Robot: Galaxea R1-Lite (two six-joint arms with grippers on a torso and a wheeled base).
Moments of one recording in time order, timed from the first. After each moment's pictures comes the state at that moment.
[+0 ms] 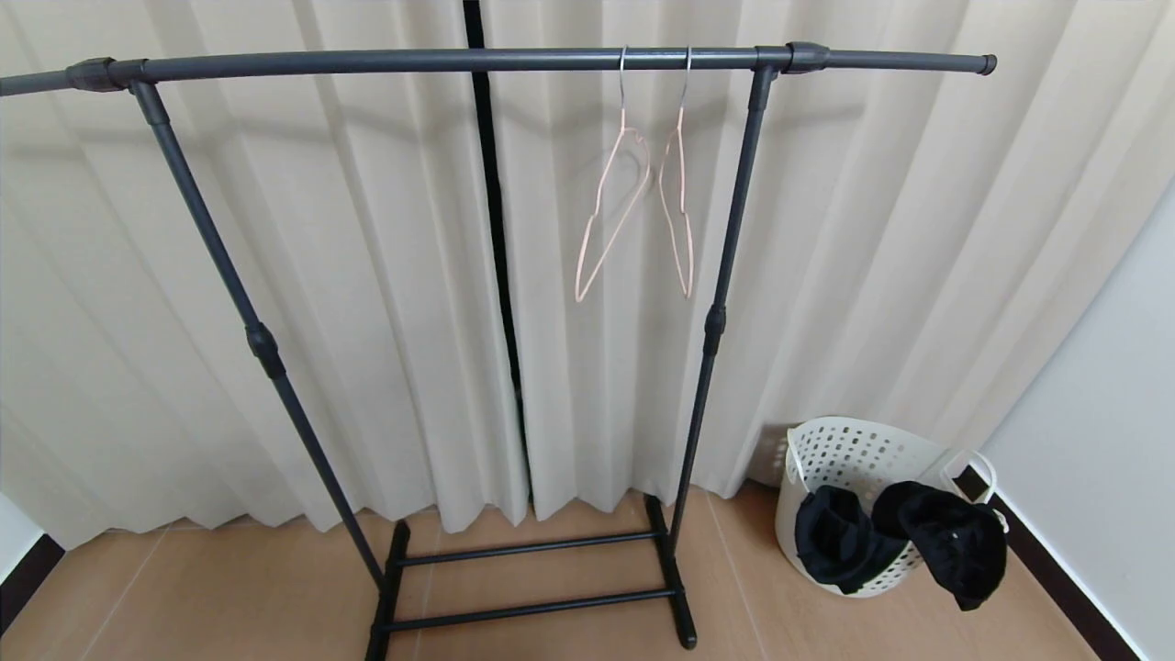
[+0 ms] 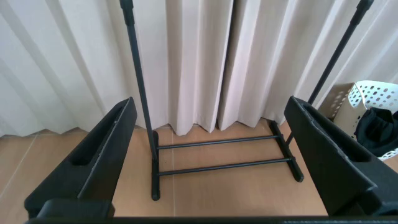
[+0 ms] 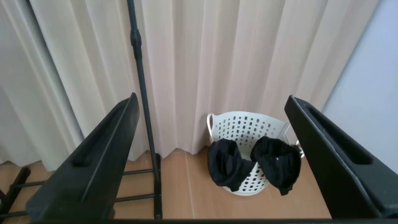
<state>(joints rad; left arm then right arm) 0.00 0.00 -0.02 0.04 -0.01 0.00 0.00 0.01 0.00 -0.11 -0.08 0.02</state>
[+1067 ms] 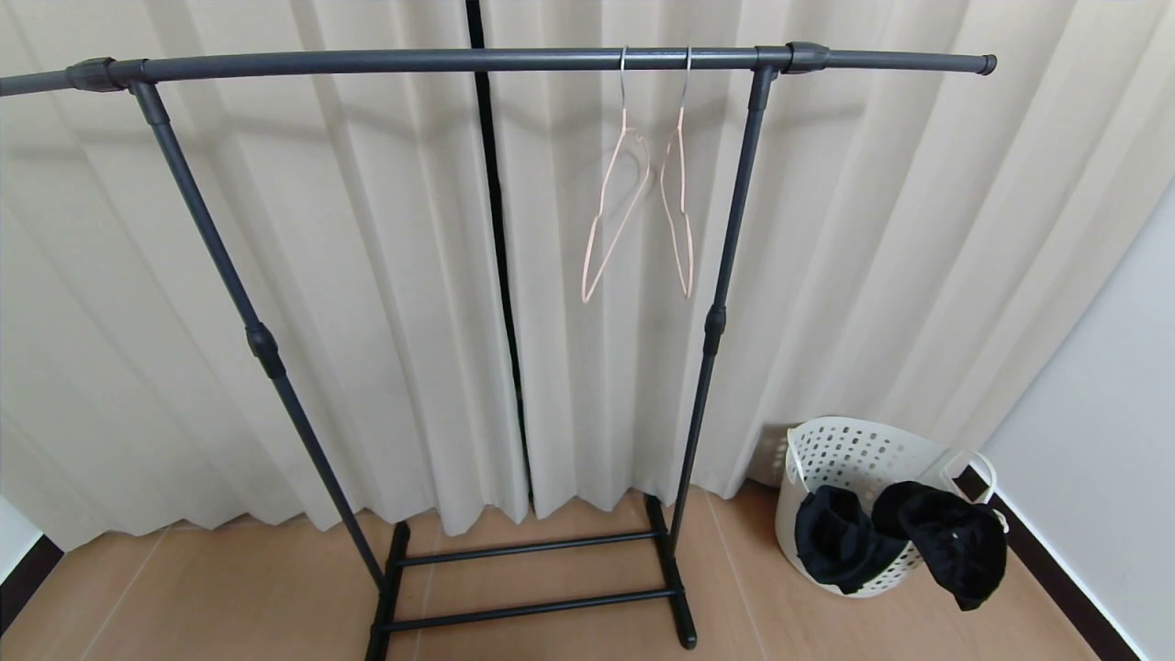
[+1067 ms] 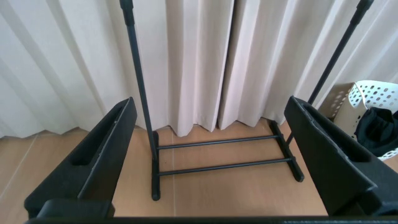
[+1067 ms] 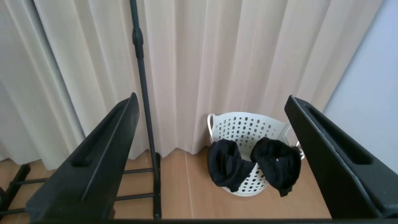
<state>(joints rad) 0.00 0.00 -0.02 0.04 -0.01 0.00 0.00 0.01 0.00 -0.11 -0.06 0.01</state>
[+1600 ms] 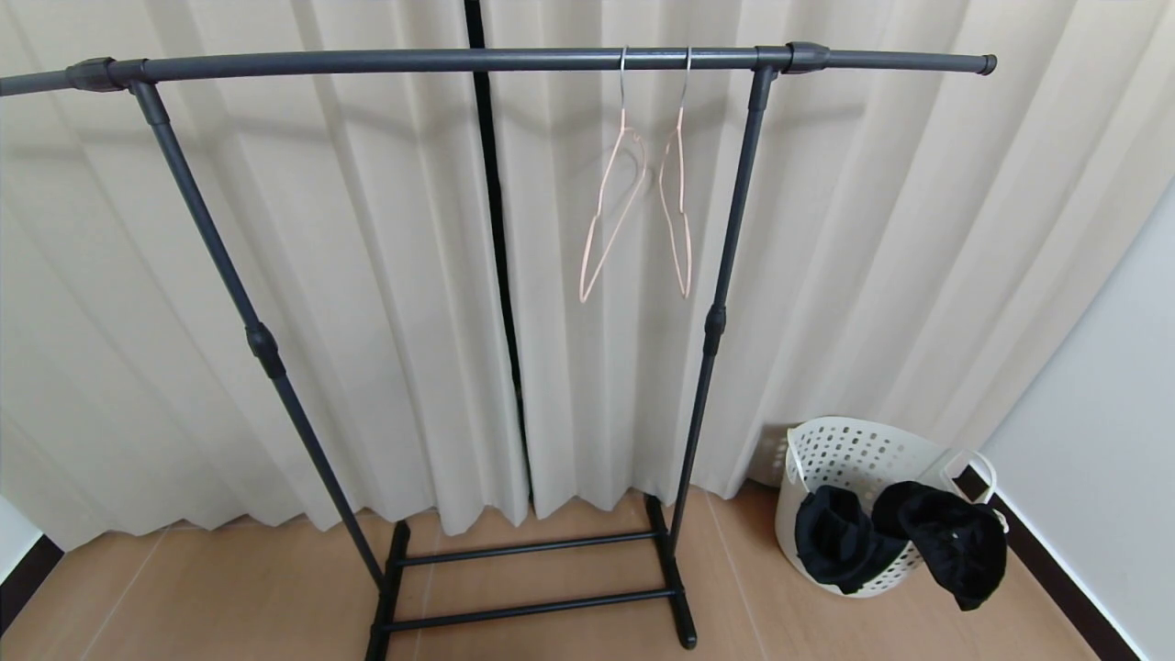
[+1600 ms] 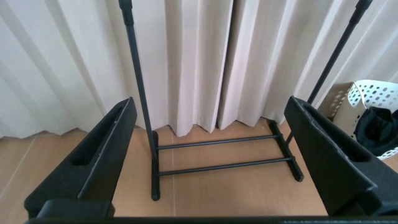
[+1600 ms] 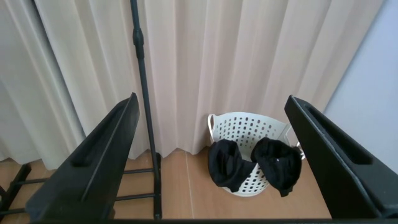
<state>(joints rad) 0.00 0.00 -0.02 0.04 -0.01 0.00 0.00 0.01 0.00 -0.11 -0.06 0.01</state>
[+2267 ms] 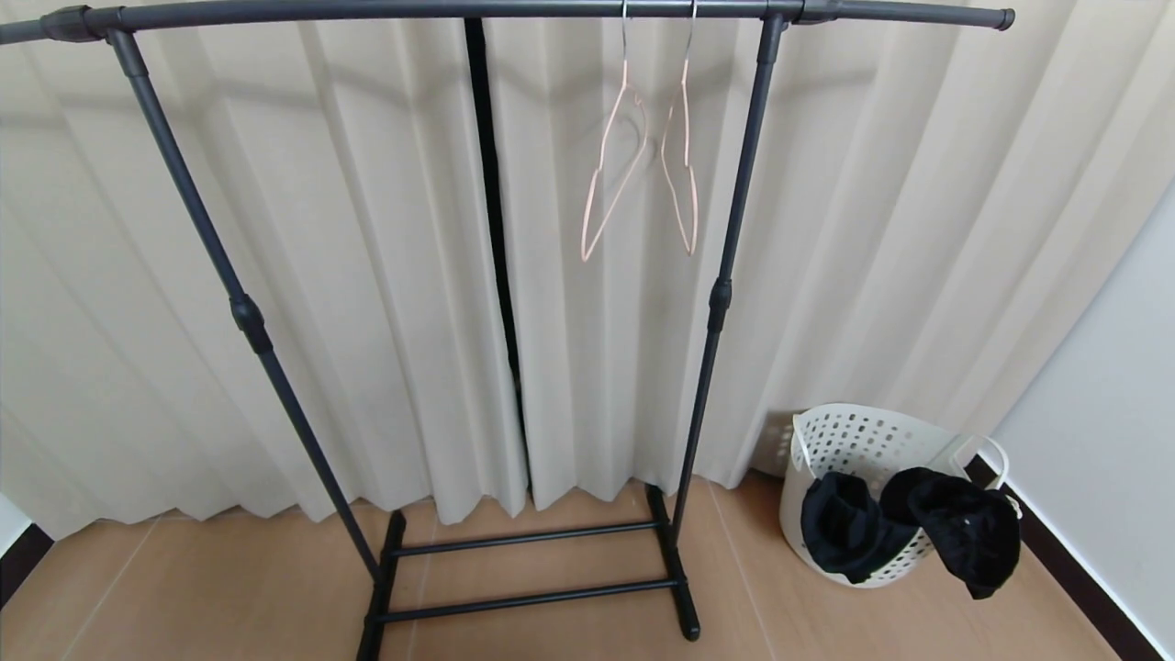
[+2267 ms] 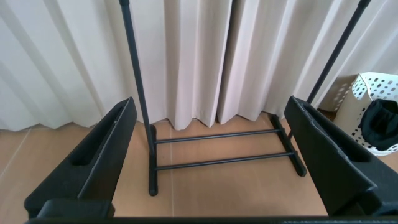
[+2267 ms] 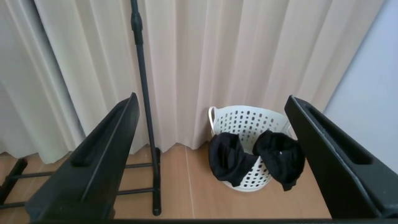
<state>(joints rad) 0.00 0.00 -0.02 0.04 -0.01 0.00 0.00 0.01 0.00 -0.10 -0.06 0.01</state>
